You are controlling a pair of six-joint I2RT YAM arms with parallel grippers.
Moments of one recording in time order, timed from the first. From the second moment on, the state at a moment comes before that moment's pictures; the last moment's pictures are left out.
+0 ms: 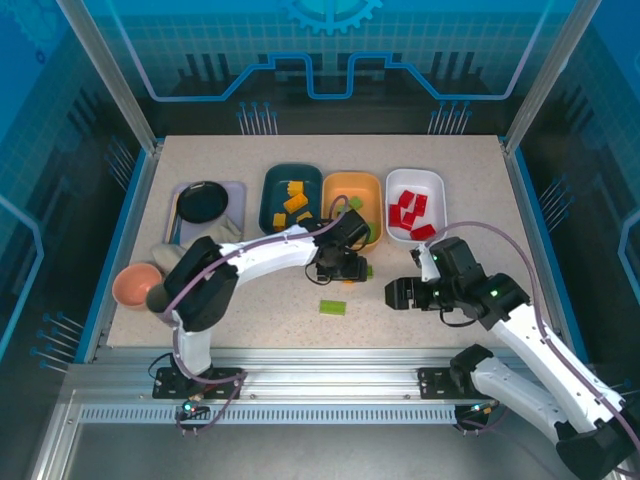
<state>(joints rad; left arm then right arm) -0.84 1.94 1.43 -0.76 0.10 -0.79 0.50 0.77 0.76 -0.96 -0.28 0.49</state>
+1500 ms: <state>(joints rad) -0.66 1.66 1.48 -0.95 -0.08 -0.71 0.50 0.90 0.84 -0.85 -0.35 0.50</state>
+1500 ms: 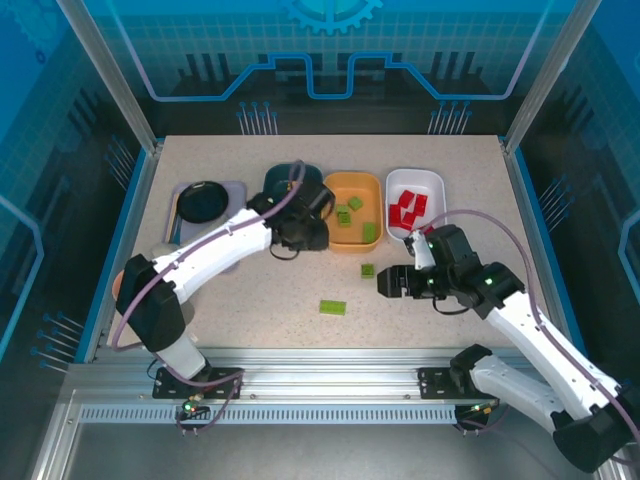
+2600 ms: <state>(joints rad) -0.38 2.53 2.39 -1.27 -0.44 -0.55 0.44 1.39 1.17 -0.51 -0.48 0.69</state>
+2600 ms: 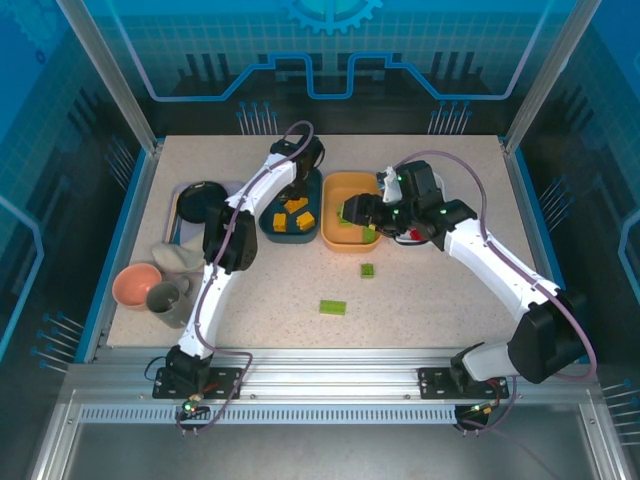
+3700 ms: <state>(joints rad) -0.41 1.17 1.04 -0.86 0.10 -0.95 1.00 1.77 1.24 -0.97 -0.05 0.03</state>
